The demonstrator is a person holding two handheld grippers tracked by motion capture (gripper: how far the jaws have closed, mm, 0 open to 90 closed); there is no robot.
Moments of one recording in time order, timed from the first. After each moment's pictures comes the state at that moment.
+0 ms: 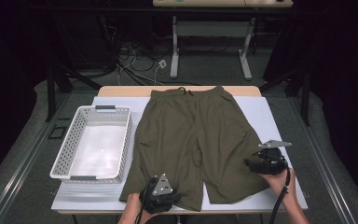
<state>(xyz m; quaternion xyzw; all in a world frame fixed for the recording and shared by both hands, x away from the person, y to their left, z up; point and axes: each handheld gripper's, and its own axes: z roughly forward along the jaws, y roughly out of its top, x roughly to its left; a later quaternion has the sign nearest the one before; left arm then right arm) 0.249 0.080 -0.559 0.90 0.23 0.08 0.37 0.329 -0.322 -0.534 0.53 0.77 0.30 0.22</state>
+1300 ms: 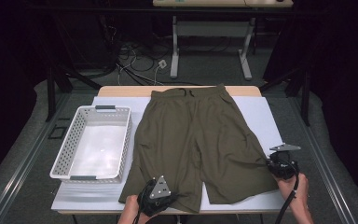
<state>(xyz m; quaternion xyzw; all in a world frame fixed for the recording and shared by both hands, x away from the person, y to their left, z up) 0.237 0.085 -0.554 0.89 0.23 0.07 0.38 0.309 -0.336 -0.531 0.58 0.74 0.22 0.25</state>
